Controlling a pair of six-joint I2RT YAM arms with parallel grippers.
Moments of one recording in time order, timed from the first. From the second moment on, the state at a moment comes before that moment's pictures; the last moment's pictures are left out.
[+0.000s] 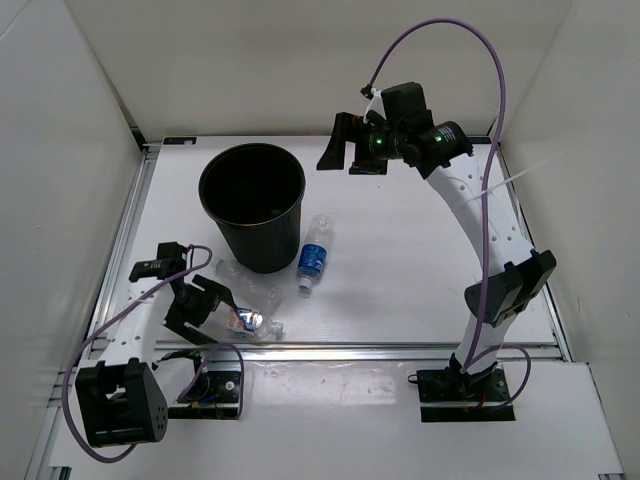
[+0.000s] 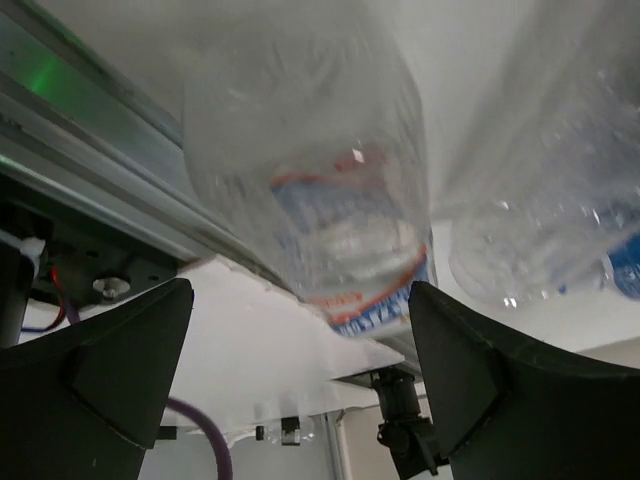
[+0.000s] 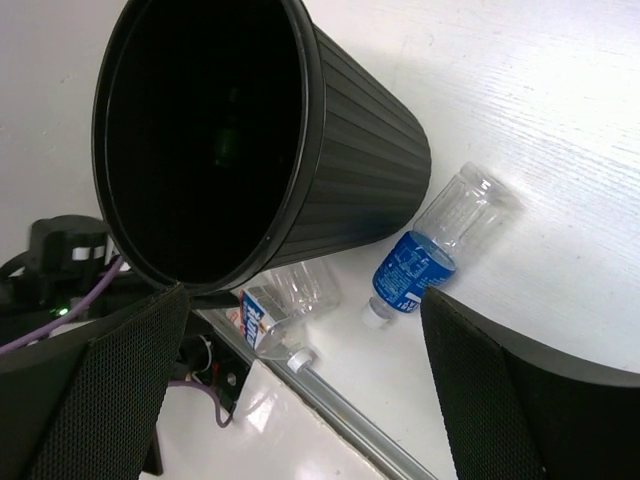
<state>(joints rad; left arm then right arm) 0.08 1.03 0.69 -1.17 0.22 -0.96 0.54 1.78 2.09 -0.93 -0.37 0.48</state>
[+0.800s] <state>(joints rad) 0.08 1.11 1.57 -1.23 -0.05 -0.92 0.45 1.77 2.06 -0.98 -0.44 0.46</state>
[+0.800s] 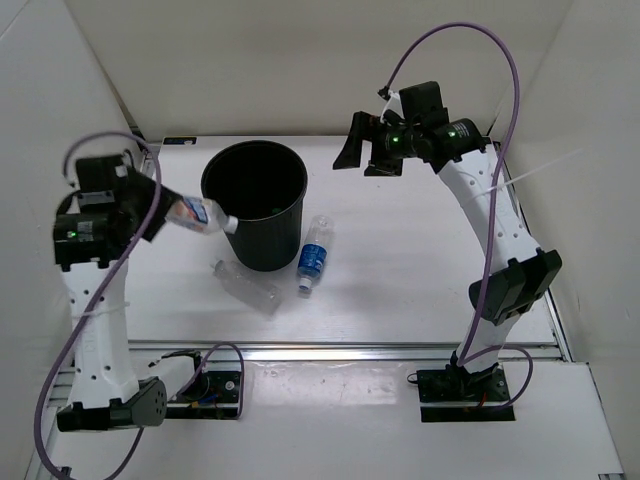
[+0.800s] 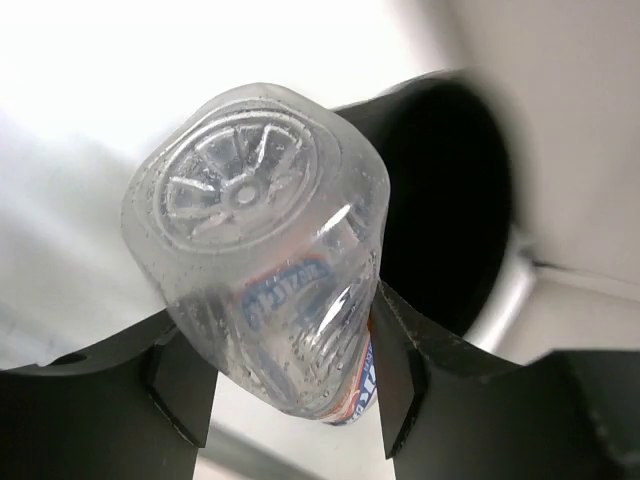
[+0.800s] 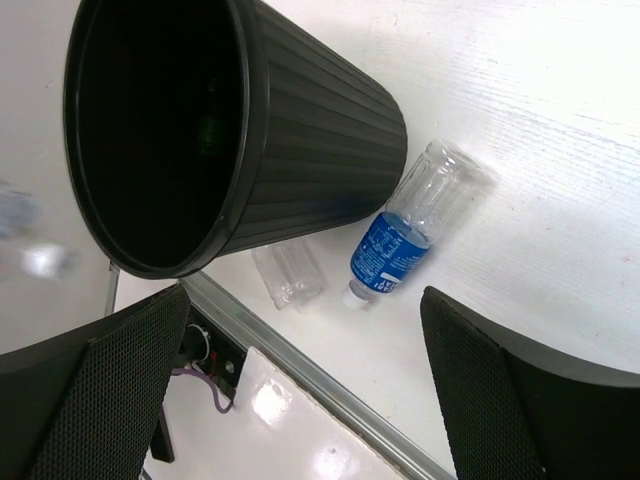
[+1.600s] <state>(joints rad) -0.16 1.64 2.00 -1.01 0.07 -0.75 0.38 1.69 1.80 -0.92 -0.52 0.56</state>
